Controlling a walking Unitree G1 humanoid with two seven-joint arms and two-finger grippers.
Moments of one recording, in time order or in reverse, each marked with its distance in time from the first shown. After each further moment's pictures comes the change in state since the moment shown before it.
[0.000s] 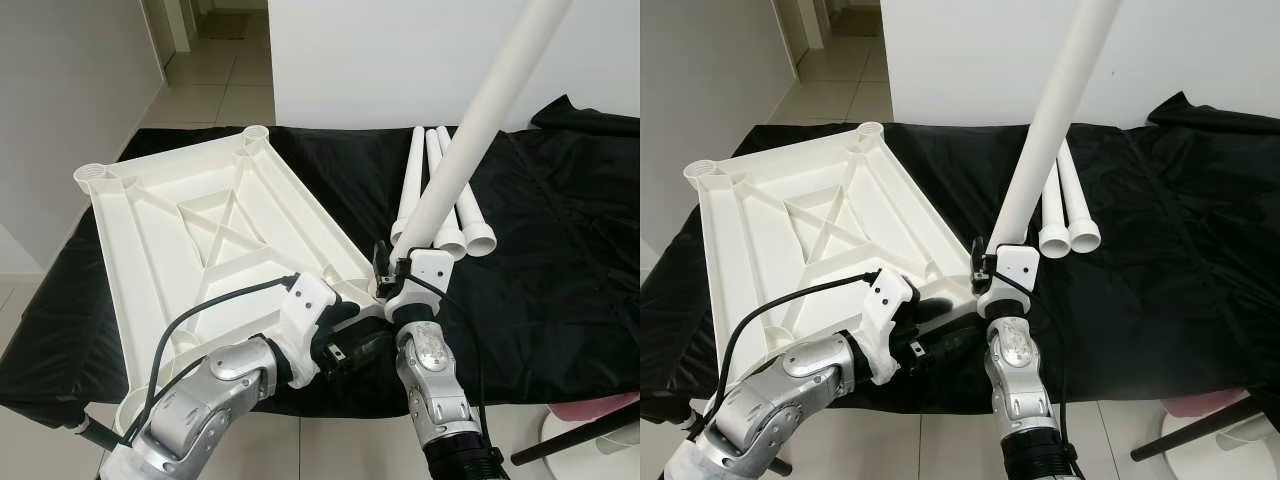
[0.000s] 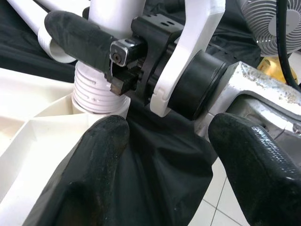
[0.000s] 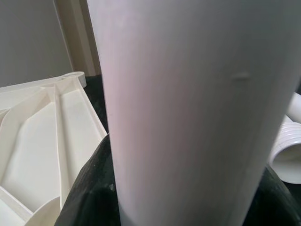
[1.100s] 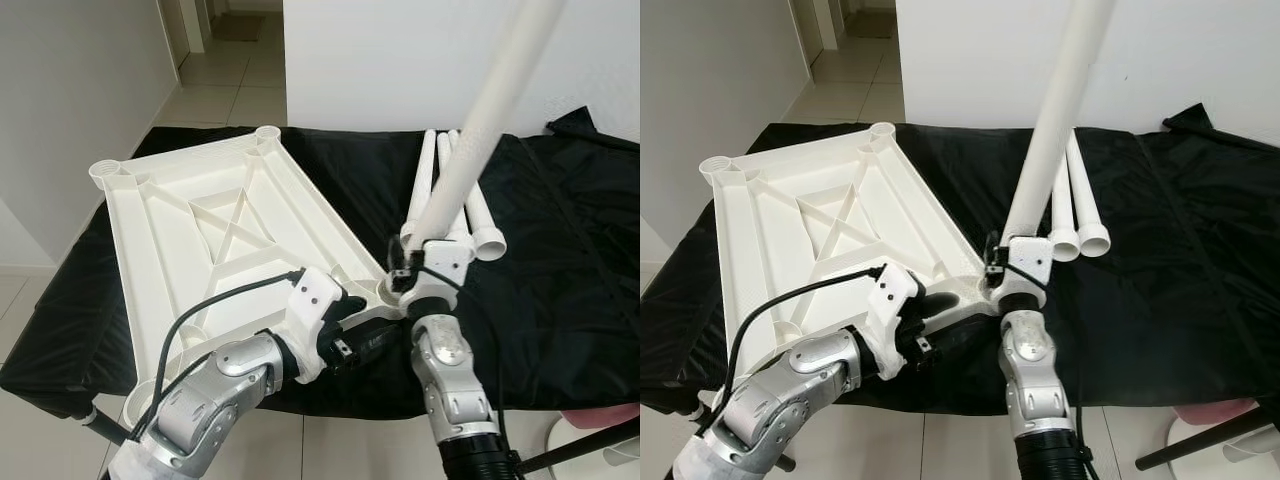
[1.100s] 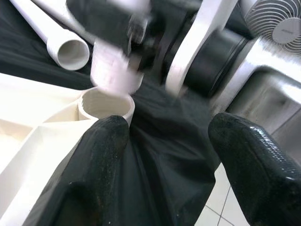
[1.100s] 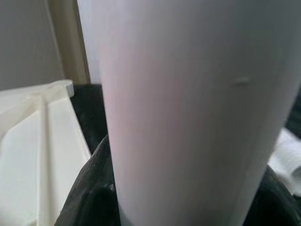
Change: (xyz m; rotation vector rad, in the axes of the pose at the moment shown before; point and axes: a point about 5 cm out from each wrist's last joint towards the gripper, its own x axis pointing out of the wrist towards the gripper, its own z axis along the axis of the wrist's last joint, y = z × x) left arm 0.005 0.001 0.002 0.006 -0.014 -0.002; right arm 0.004 -0.013 0.036 -0.048 -0.094 -0.018
